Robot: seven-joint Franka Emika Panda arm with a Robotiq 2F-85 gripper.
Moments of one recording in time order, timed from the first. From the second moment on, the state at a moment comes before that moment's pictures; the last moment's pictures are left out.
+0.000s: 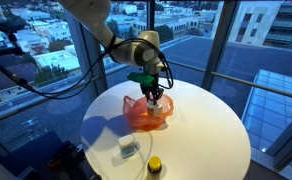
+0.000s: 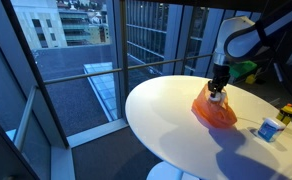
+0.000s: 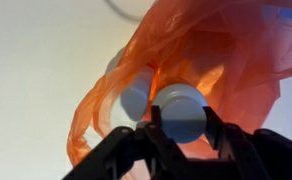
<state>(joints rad) 0.00 0.44 -0.05 -1.97 -0.15 2.36 0.08</state>
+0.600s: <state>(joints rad) 0.00 0.48 -0.05 -1.96 -0.11 2.39 0.08</state>
